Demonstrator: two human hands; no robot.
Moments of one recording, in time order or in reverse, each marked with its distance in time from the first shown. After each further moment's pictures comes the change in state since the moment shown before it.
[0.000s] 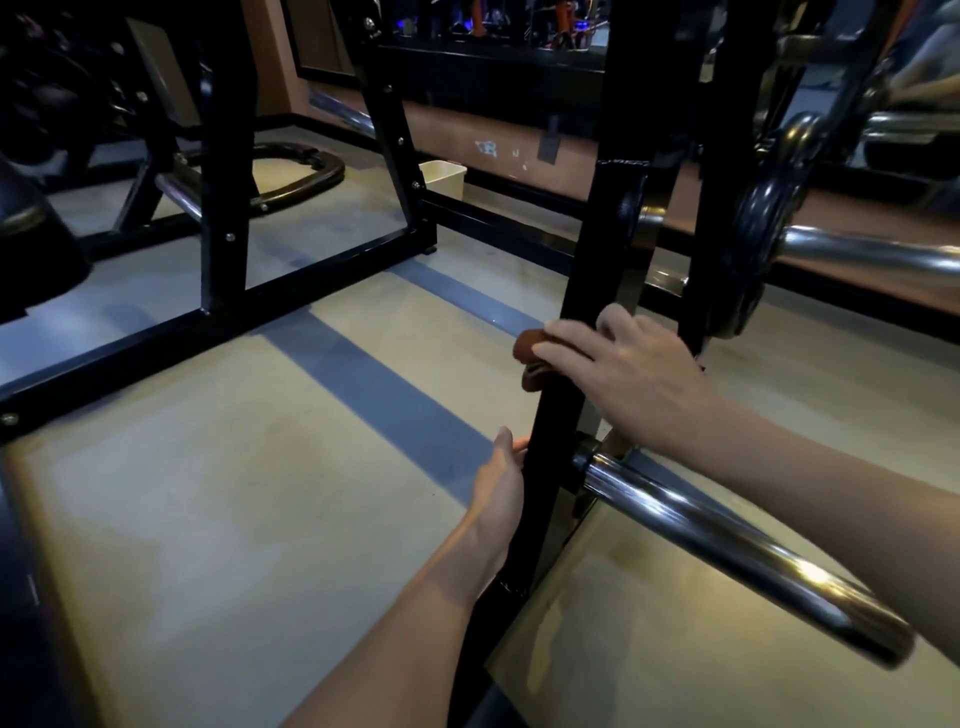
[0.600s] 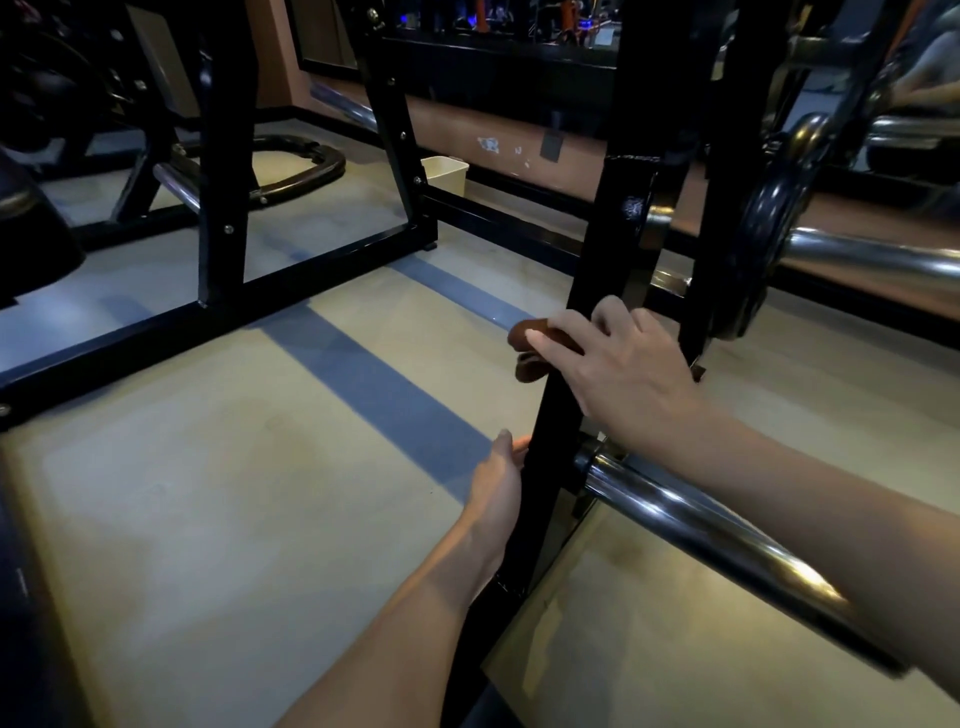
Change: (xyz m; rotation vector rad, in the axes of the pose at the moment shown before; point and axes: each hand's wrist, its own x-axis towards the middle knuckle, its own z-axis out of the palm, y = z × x) left_hand 0.006 -0.004 -0.003 -0.030 -0.024 -0.003; right_hand 0.015 -0.014 0.004 -0.102 -0.041 0.087
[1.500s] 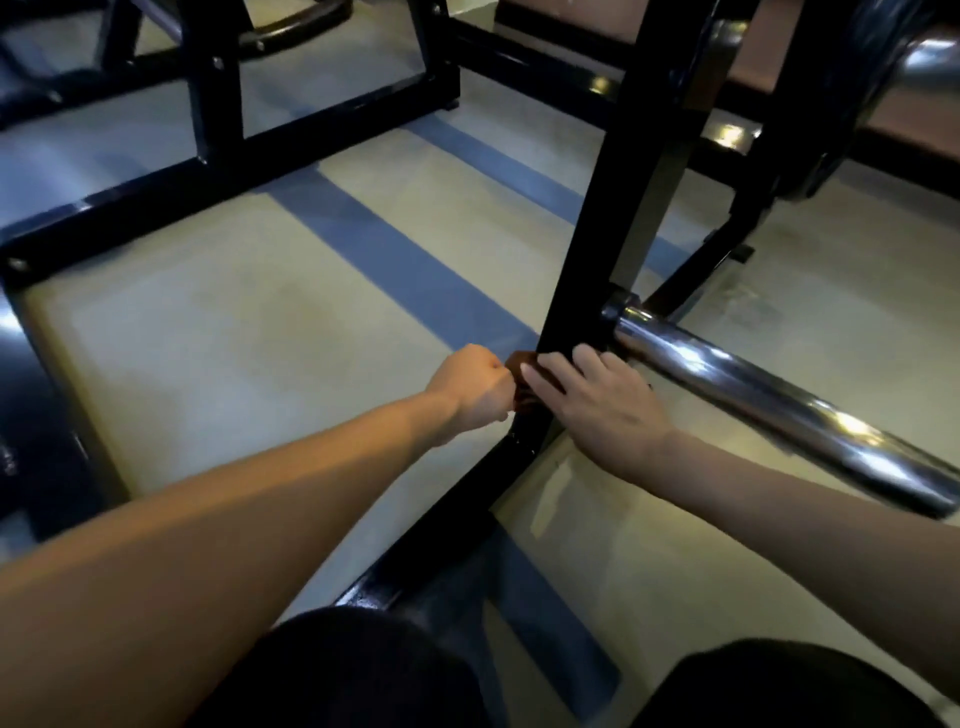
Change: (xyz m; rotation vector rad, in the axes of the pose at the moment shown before) left_hand -0.007 -0.037 -0.052 0.743 0.010 0.020; right_hand -0.121 -0.125 0.046 0.187 -0.275 -0.157
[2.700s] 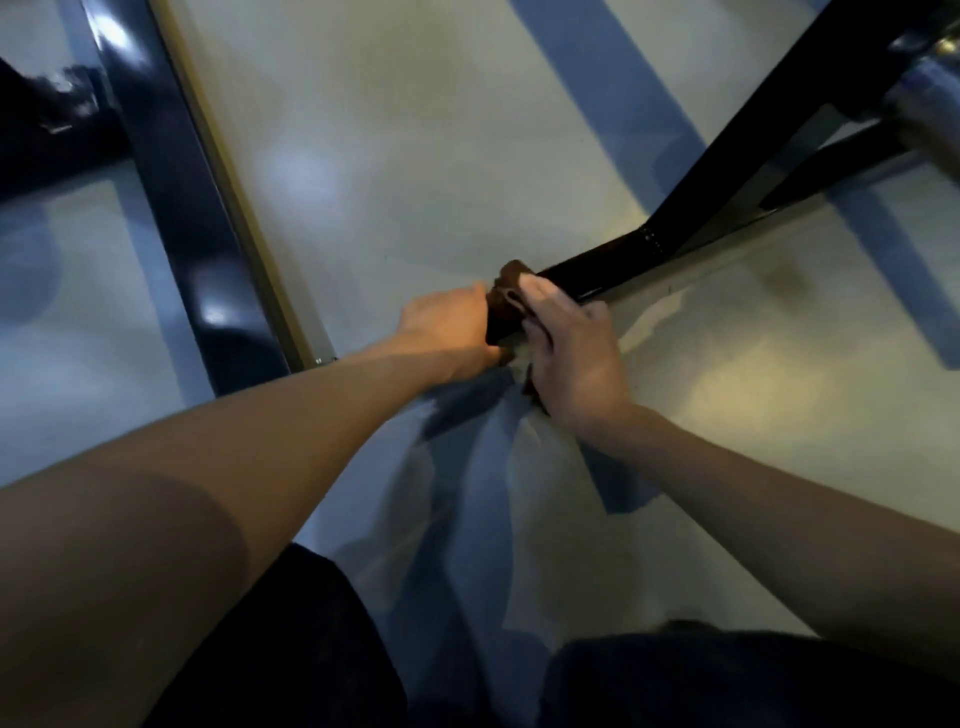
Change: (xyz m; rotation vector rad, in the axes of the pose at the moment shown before) left_hand -0.093 -0.202 0.053 0.592 0.083 -0.114; right_hand -0.043 -0.212 0.012 0.923 -0.027 0.280
